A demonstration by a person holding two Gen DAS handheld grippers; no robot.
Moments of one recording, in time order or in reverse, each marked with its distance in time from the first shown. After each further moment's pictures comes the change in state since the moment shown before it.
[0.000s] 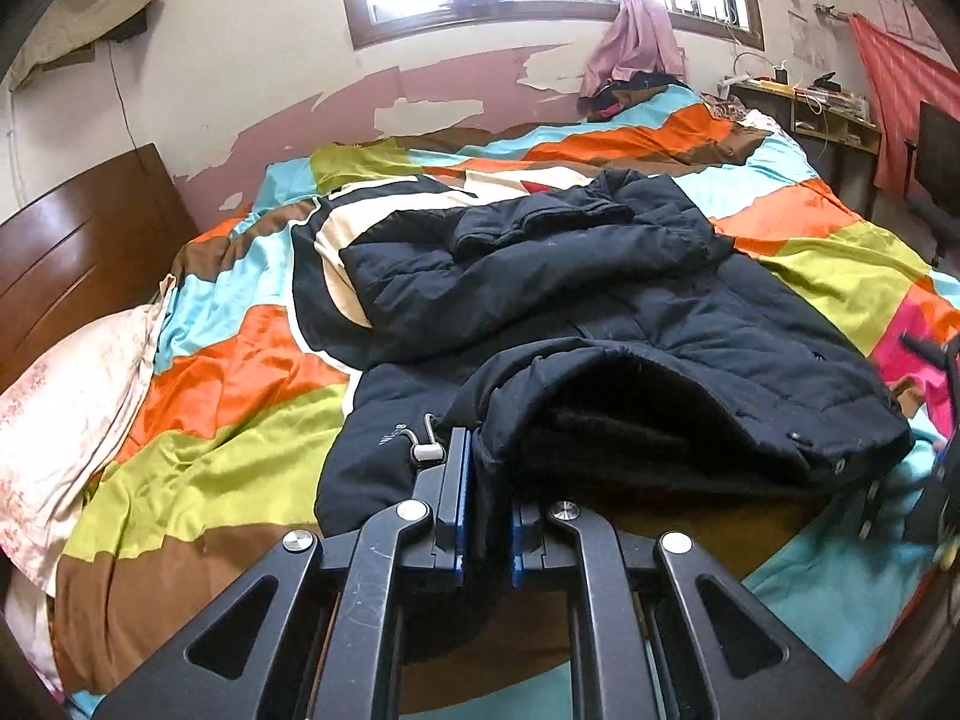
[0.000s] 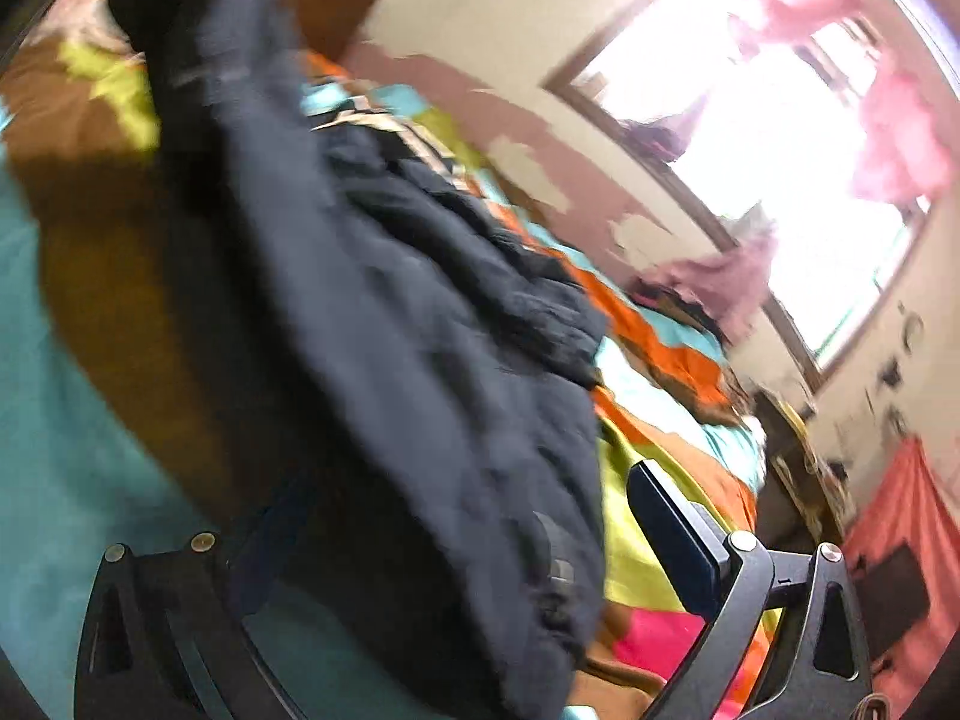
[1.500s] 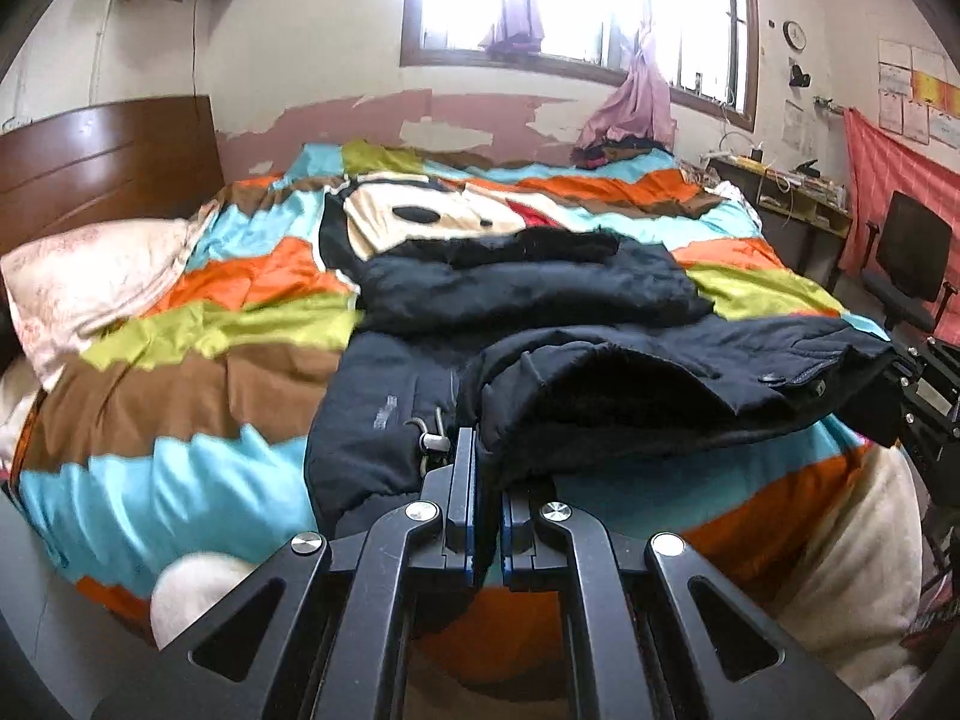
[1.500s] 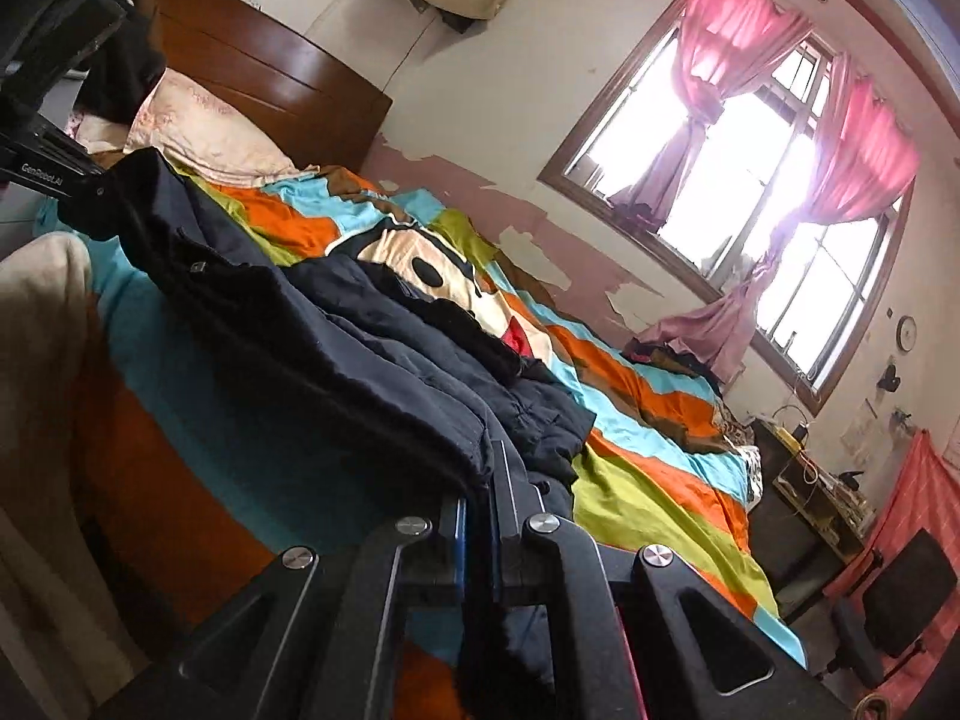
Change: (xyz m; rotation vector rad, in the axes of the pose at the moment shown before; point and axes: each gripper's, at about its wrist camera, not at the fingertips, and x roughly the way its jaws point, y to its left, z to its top) left arm -0.174 -0.041 -0.122 -0.187 -0.119 -0.091; right arm -0.224 -0.012 -0.014 0.019 -0.204 0.116
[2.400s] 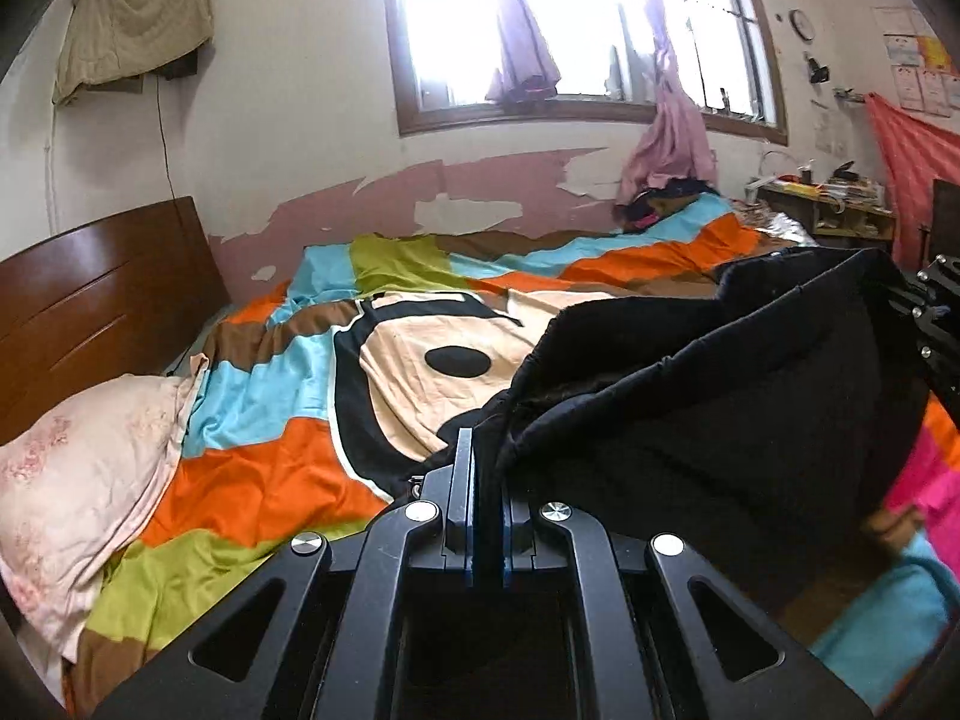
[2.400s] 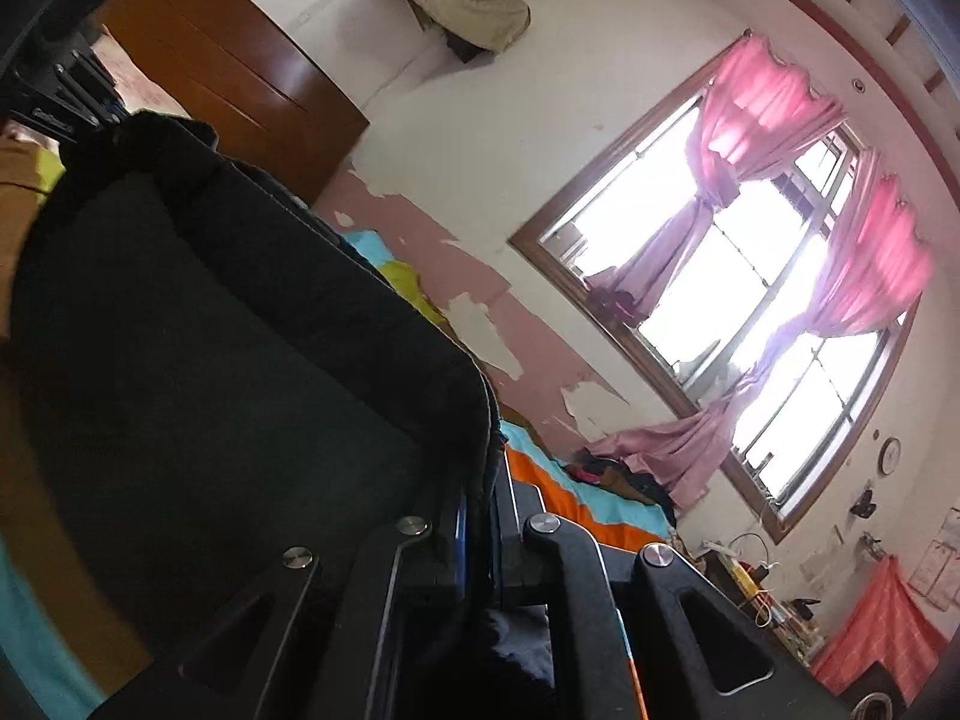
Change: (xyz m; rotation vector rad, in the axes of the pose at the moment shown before) left arm 0.177 0.068 0.192 0.128 -0.107 0.116; right arm 0.236 -0.100 0.140 -0.150 -0.099 -0.112
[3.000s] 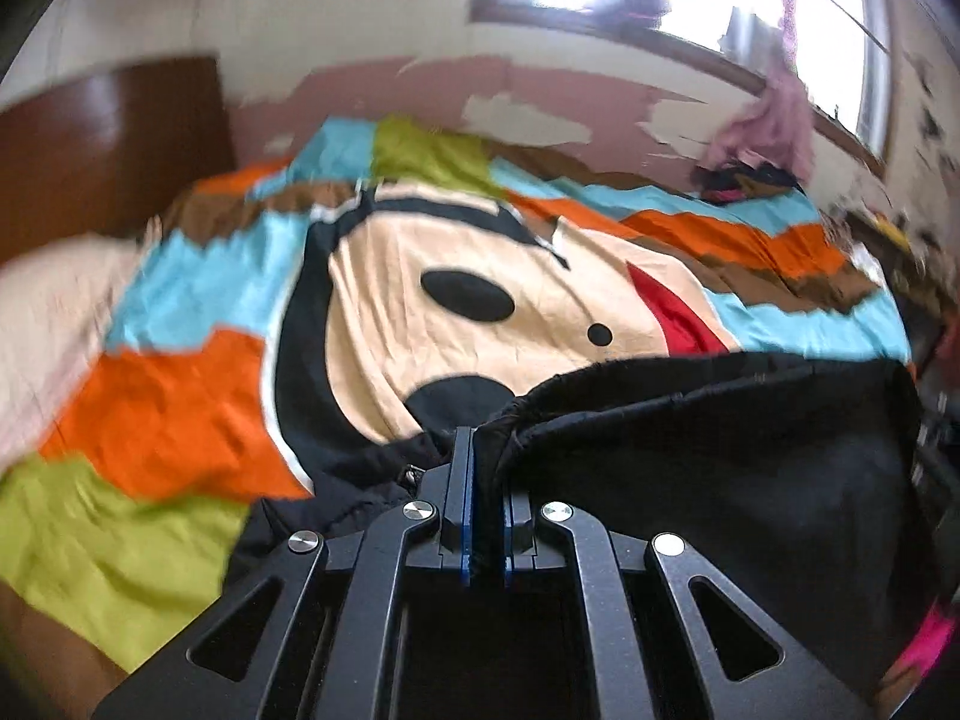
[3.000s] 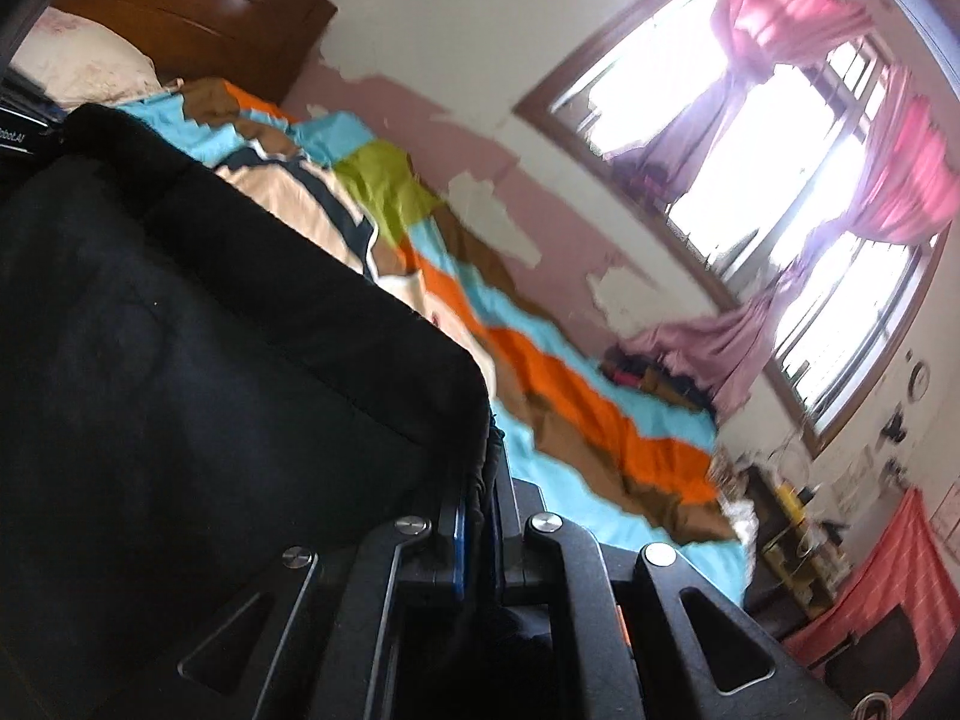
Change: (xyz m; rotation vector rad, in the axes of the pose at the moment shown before) left arm 0.181 0.023 0.010 -0.299 0.210 0.017; right arm 0.185 0.030 -0.044 0.062 0.281 0.022
